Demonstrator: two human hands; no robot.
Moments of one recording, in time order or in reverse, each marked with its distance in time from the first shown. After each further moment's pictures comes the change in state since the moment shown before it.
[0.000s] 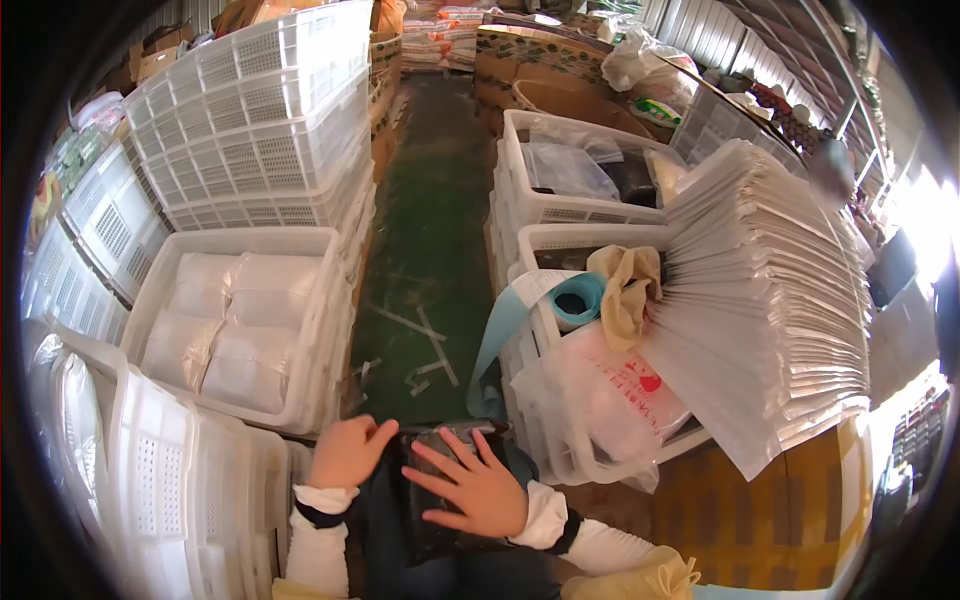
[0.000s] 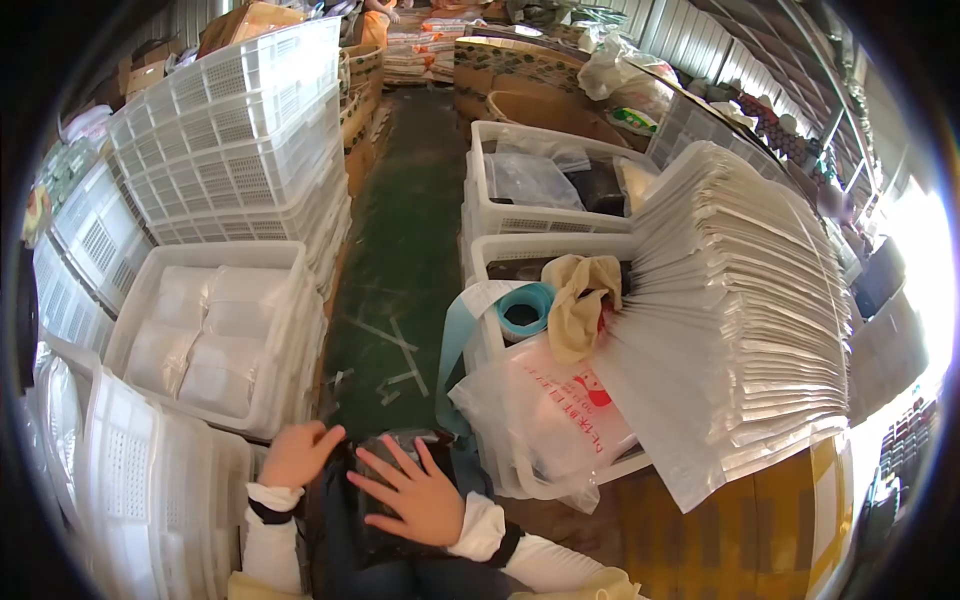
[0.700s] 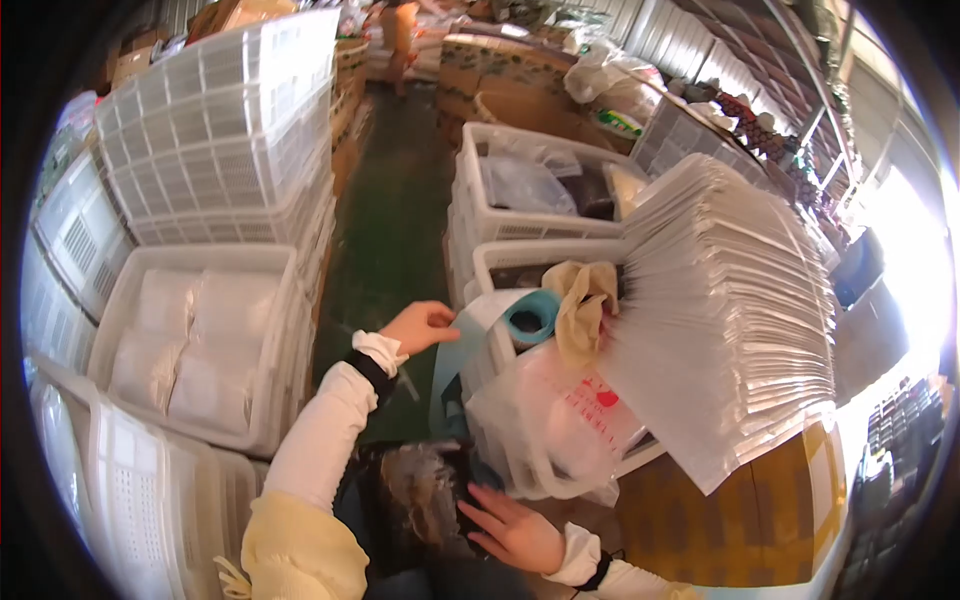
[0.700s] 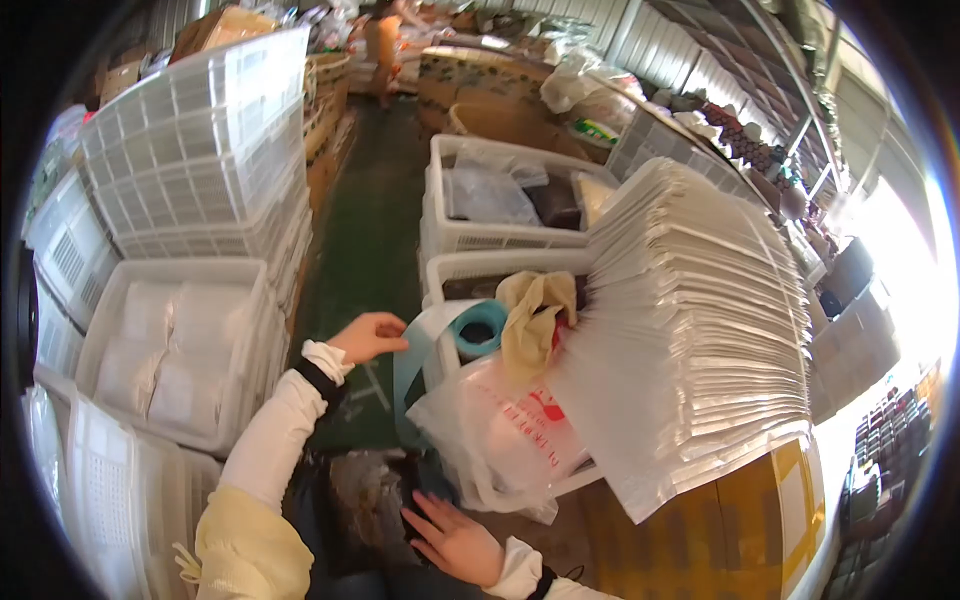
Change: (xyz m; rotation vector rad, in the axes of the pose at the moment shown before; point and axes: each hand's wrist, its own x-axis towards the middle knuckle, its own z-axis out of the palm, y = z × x) left_hand 0.214 0.077 0.067 -0.723 -0.494 0.342; right_hand -0.086 0.009 -0.016 0.173 -0.017 0.219
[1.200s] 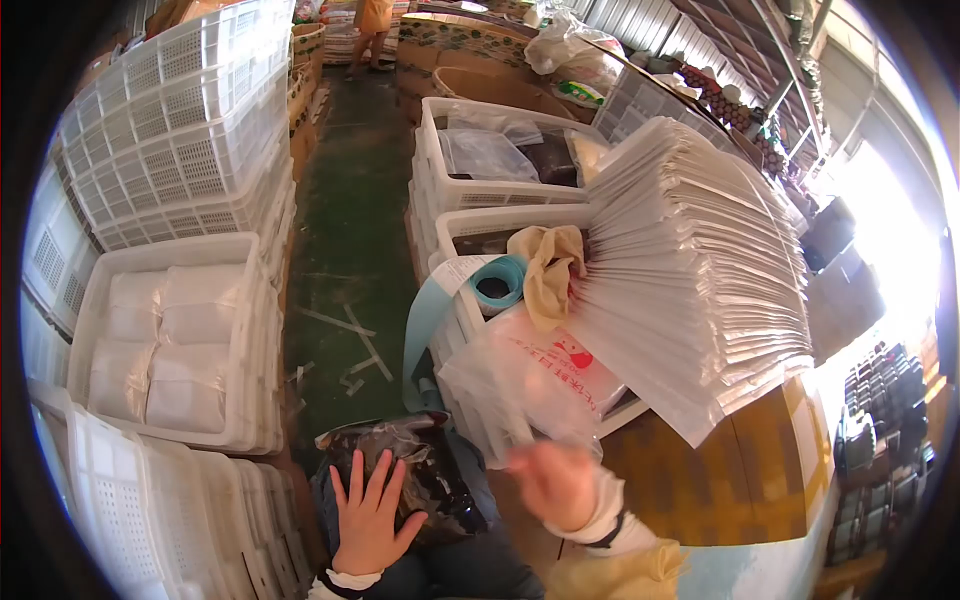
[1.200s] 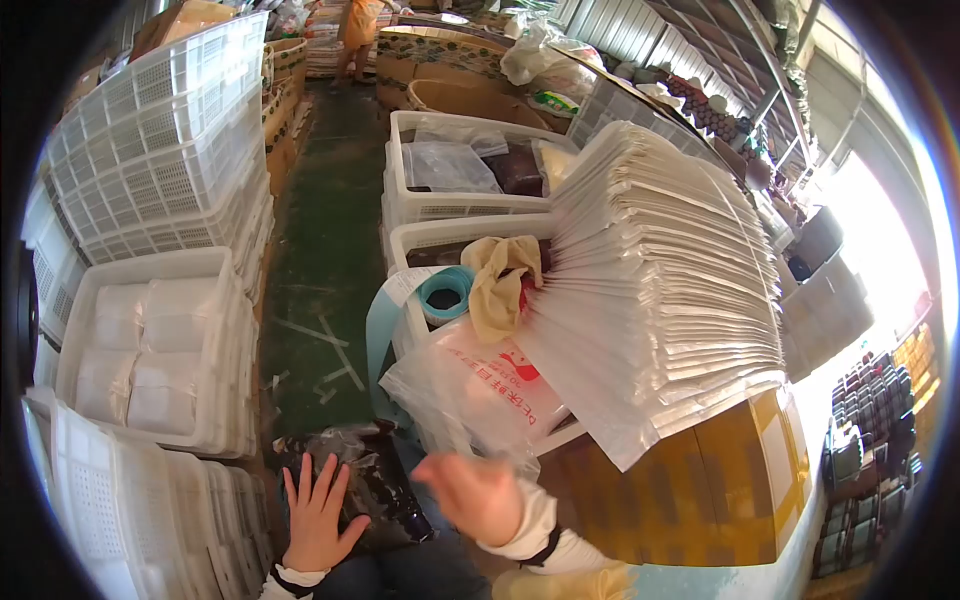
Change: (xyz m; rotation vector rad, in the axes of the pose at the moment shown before) left_hand -0.266 0.018 0.126 0.904 0.268 0.074; right_hand 0.024 -0.052 -0.086 -0.207 0.548 0.039
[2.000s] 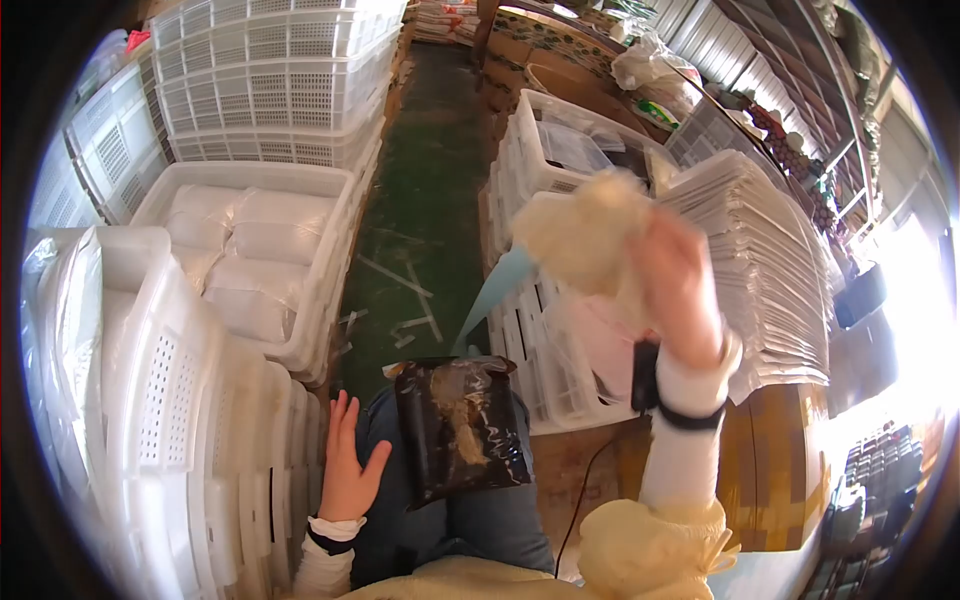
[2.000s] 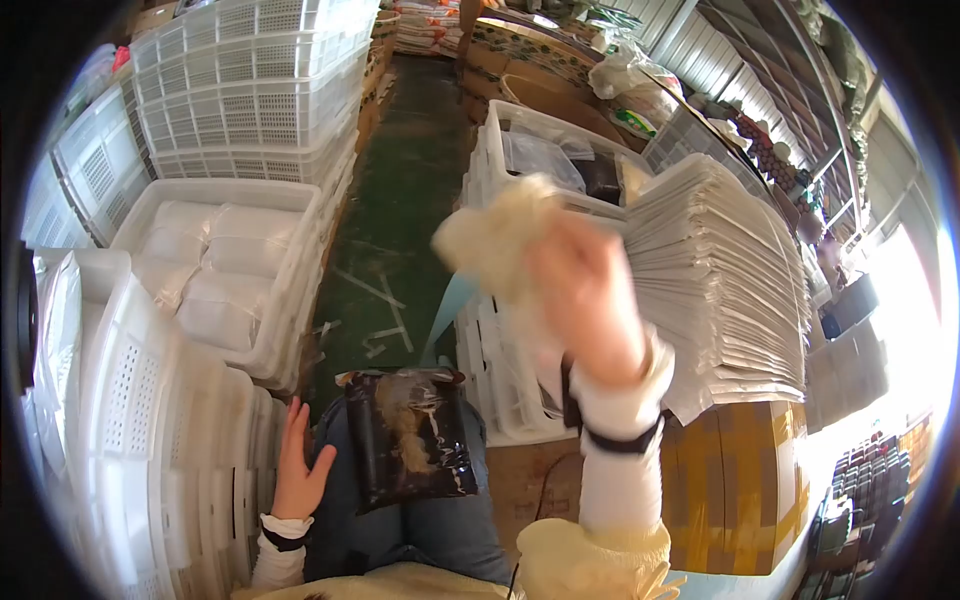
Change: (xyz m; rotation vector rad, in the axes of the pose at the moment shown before) left_hand -0.074 -0.053 -0.019 -0.504 0.309 -0.390; right_hand 0.136 -0.034 -0.031 0.500 0.001 0.198
